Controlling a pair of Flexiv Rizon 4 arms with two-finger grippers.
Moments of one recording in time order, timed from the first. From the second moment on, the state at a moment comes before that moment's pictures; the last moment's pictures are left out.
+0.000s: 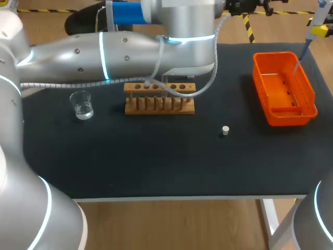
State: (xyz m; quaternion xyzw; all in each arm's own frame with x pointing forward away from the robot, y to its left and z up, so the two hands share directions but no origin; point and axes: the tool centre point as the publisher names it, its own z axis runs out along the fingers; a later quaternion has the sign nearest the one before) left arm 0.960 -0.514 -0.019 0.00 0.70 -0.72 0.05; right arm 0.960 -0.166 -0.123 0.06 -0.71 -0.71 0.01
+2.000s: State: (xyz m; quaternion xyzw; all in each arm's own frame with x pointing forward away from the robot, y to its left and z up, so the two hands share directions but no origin) left arm 0.954 -0.571 -0.028 0.01 0.69 -0.72 0.02; right arm 0.960 -0.166 -0.123 0.06 -0.71 -0.71 0.01
